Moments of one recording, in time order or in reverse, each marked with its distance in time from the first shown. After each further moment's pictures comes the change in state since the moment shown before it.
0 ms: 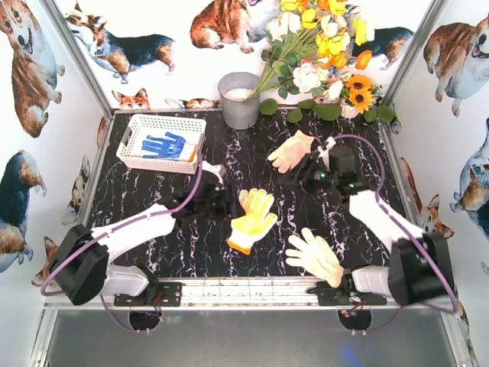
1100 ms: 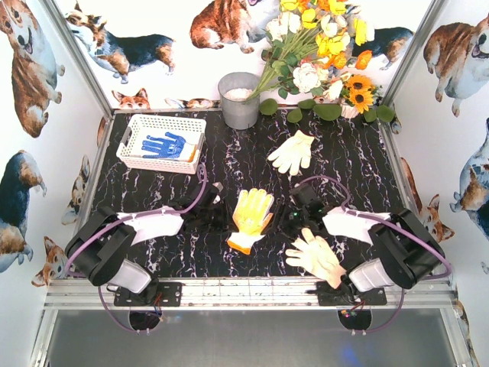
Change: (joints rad) left arm 0.064 0.163 -0.137 0.117 0.142 -0.106; right arm 0.341 0.128 -0.234 -0.021 0.125 0.151
